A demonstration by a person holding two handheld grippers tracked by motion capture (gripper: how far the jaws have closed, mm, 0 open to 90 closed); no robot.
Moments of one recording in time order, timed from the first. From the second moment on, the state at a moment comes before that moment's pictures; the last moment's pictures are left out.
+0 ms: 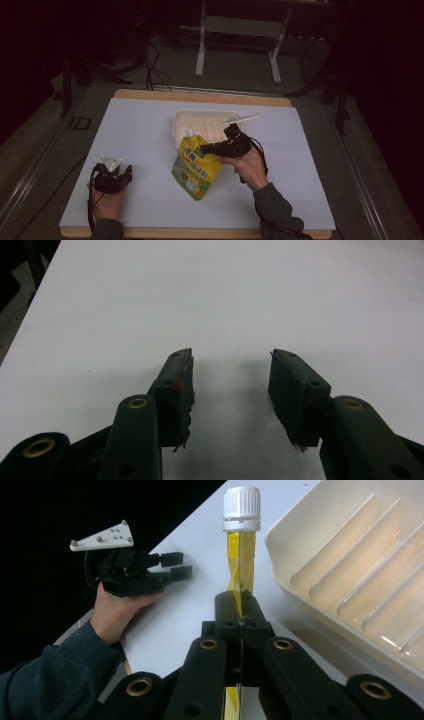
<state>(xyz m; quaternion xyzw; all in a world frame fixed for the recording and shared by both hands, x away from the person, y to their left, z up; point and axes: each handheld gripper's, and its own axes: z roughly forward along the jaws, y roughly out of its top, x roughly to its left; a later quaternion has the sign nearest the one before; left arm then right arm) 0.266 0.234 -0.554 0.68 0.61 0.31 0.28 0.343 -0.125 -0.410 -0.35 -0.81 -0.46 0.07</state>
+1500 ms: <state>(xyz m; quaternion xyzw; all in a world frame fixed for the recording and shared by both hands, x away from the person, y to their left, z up) 0.265 0.234 -0.553 0.68 0.60 0.31 0.29 0.340 -0.158 -0.385 -0.38 -0.77 -0.51 0.04</state>
